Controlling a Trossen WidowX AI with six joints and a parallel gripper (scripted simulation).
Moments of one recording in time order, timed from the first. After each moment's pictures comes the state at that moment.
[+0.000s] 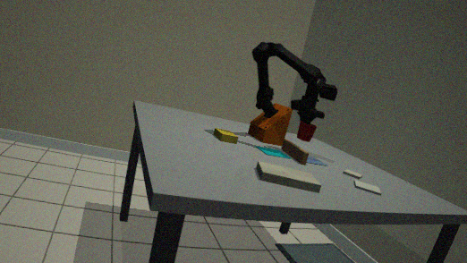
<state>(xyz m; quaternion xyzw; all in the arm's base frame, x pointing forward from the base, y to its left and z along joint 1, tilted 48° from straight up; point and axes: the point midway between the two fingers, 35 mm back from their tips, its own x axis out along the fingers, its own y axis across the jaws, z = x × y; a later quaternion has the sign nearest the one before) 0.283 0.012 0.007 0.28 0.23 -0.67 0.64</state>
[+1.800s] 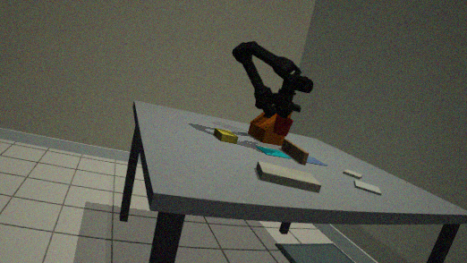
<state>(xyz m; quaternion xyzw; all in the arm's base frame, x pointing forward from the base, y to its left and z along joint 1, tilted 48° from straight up) 0.256 -0.062 0.088 0.28 0.23 -0.67 0.64</state>
